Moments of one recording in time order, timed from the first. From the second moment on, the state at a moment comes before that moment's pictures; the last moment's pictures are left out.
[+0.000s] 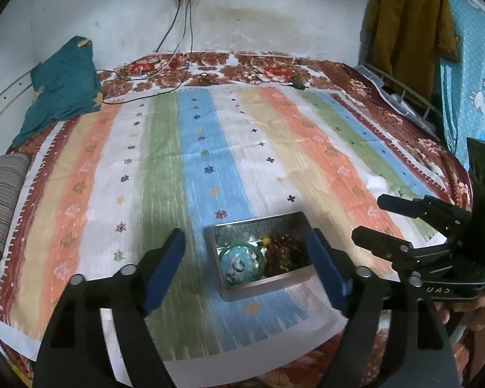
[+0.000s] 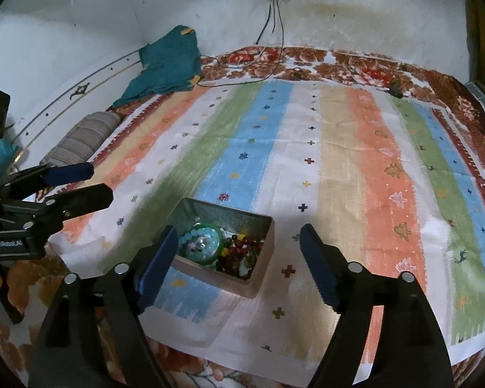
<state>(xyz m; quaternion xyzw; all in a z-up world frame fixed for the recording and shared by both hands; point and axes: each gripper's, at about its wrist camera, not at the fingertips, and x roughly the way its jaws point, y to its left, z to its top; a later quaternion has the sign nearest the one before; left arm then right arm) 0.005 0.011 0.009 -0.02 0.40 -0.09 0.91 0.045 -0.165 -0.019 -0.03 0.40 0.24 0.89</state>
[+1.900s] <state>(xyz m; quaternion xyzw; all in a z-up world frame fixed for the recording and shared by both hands) -0.029 -0.002 0.008 0.02 0.38 -0.06 0.92 0.002 -0.184 -0.016 -0.03 0.37 0.25 0.89</state>
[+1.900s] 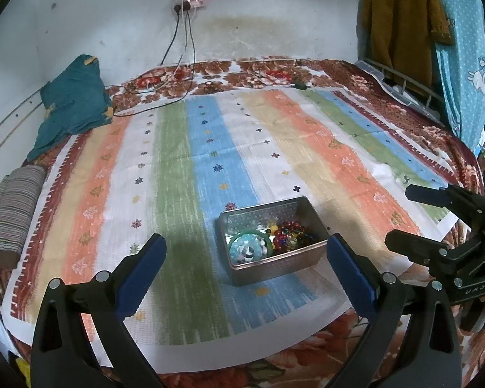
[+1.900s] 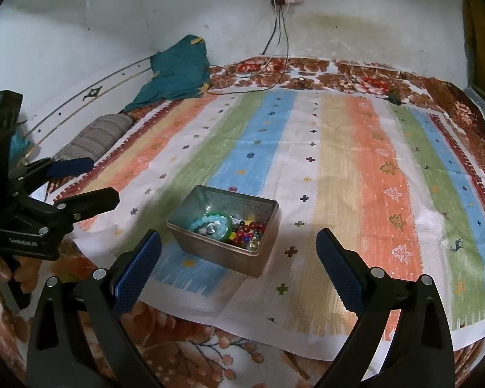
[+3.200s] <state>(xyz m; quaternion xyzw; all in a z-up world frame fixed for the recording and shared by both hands) -0.034 -0.012 0.004 0.02 0.38 -0.07 0.92 0.002 -0.182 -0.015 -0.03 0.37 0.25 0.89</state>
